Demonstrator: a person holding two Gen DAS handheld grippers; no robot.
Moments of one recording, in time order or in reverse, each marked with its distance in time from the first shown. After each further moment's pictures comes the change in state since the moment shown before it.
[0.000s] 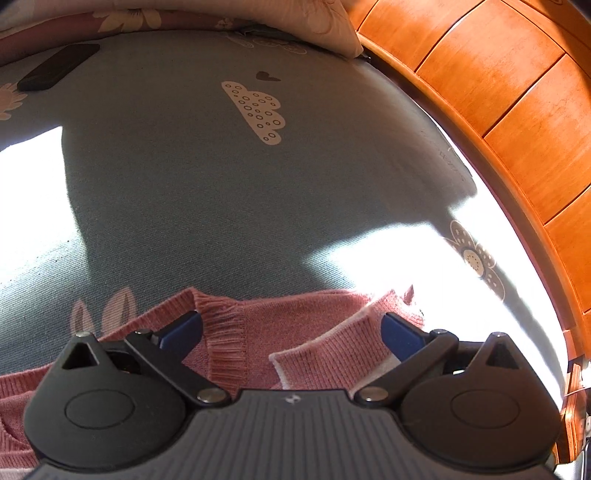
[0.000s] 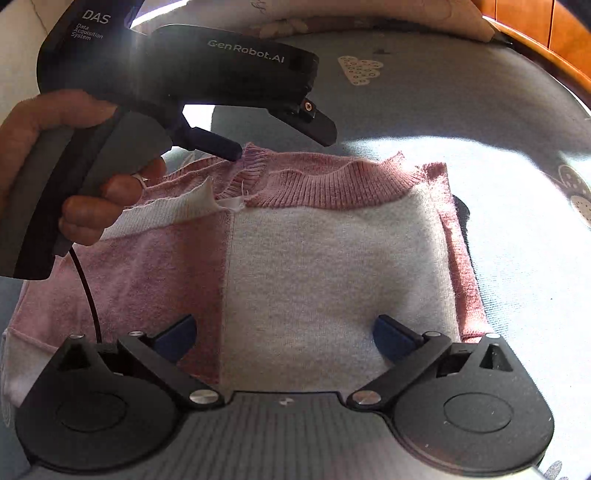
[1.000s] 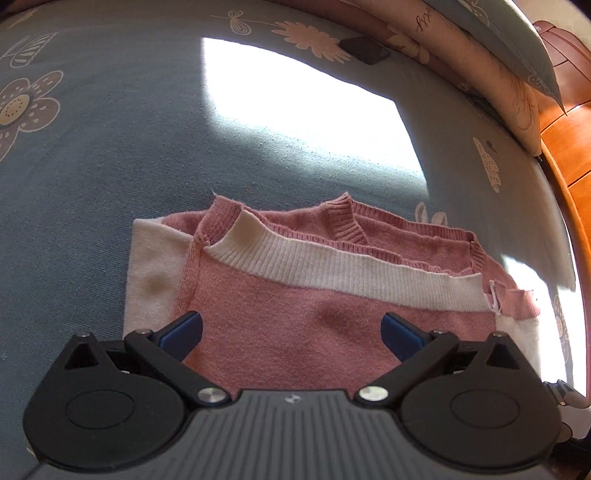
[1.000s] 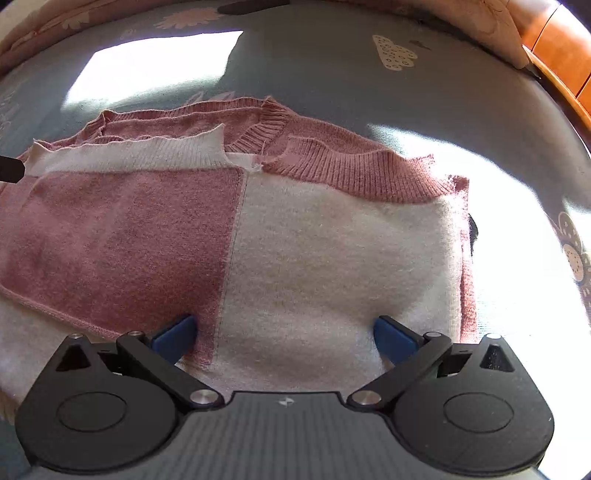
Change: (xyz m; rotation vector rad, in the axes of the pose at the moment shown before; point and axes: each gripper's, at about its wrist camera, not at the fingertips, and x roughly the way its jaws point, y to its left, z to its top) left arm -0.144 0.135 -0.140 -0.498 -0.053 0.307; right arm 0.021 0.032 0.011 -0.193 0.152 -0.160
